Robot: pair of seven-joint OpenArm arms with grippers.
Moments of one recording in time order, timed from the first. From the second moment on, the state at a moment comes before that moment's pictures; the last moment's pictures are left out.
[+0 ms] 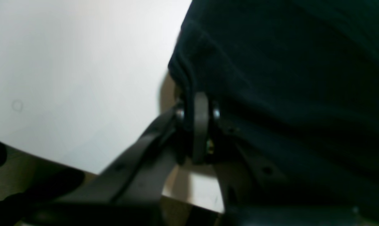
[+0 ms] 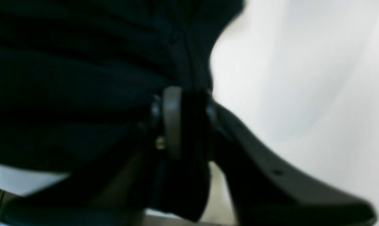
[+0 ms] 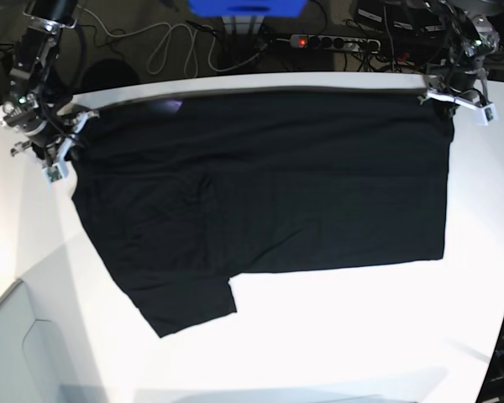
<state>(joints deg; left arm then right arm) 29.3 -9.4 -43.6 98.1 -32.6 -18.6 41.8 -15.0 12.6 28.5 95.9 7.5 44.2 -49.3</state>
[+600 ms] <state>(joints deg) 28.2 -9.4 -43.6 98.1 -32.4 -18.6 41.8 -18.6 8.9 39.0 102.6 7.6 44.4 -44.0</state>
